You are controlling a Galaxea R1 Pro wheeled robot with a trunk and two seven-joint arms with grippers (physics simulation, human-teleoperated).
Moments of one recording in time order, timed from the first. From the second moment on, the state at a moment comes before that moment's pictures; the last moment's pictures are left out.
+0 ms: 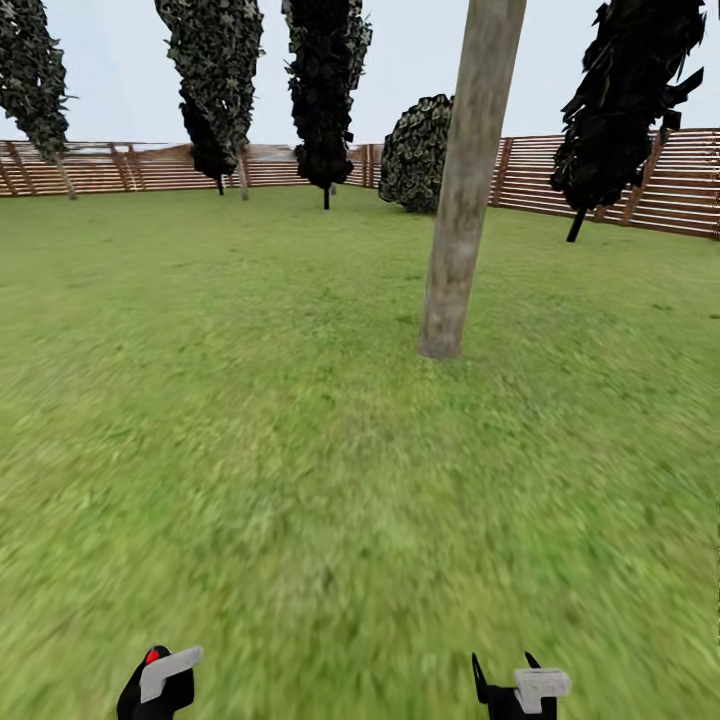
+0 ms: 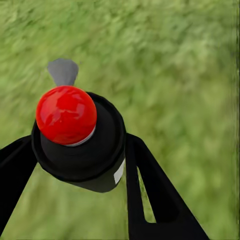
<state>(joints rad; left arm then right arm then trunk) -0.27 0.04 0.19 -0.39 -0.02 -0.54 0.21 -0.29 -0.04 0.00 -0.23 0.00 -0.78 0.00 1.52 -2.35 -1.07</state>
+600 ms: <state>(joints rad) -0.27 0.04 0.19 -0.39 -0.02 -0.54 0.21 -0.29 -0.04 0.00 -0.23 0.00 -0.78 0.00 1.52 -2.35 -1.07</state>
